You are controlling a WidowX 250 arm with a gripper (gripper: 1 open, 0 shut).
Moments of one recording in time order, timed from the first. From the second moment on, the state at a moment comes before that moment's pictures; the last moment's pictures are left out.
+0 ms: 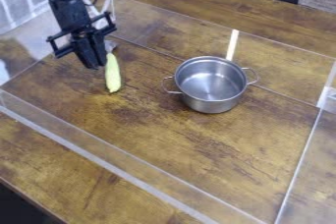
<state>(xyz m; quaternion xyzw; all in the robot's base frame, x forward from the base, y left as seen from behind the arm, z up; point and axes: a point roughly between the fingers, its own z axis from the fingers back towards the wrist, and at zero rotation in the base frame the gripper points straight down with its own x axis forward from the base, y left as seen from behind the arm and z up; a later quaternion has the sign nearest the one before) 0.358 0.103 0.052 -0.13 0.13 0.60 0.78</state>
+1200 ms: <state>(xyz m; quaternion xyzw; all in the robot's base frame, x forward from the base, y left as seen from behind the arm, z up) 0.370 0.142 0.030 -0.14 0.19 0.57 0.79</state>
